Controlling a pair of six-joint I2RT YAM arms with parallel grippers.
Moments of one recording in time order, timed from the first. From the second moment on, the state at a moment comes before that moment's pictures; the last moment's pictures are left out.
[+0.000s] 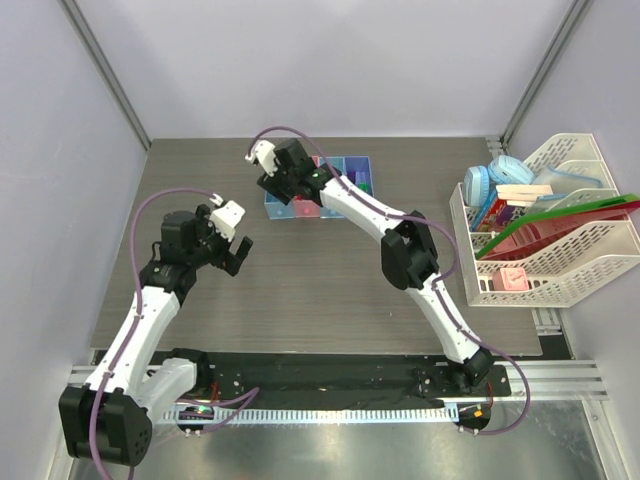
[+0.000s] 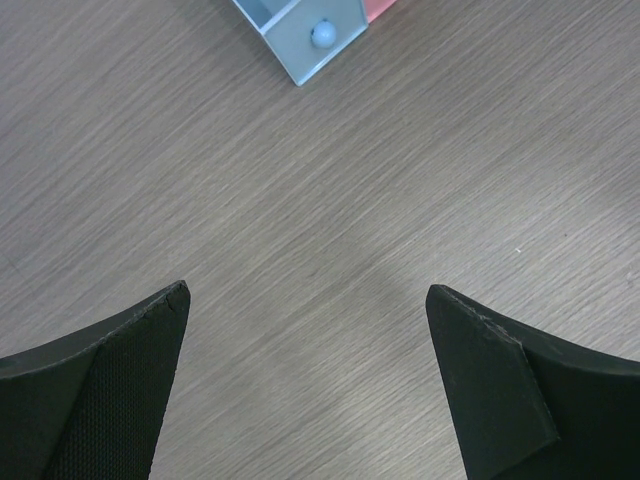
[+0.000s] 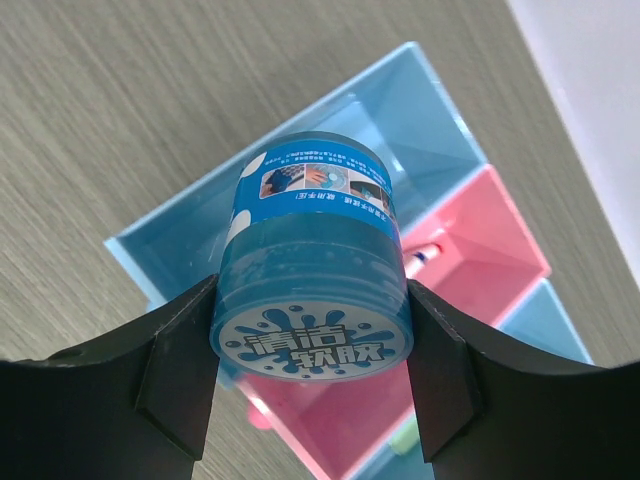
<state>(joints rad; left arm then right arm) -0.13 0.94 0.71 -0.34 0.31 0.45 0.73 2.45 2.31 -0.46 0.10 -0.41</state>
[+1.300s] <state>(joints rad) -0.12 0.95 0.71 -0.36 0.35 0.42 0.80 2.48 2.27 -0.39 0.26 -0.62</state>
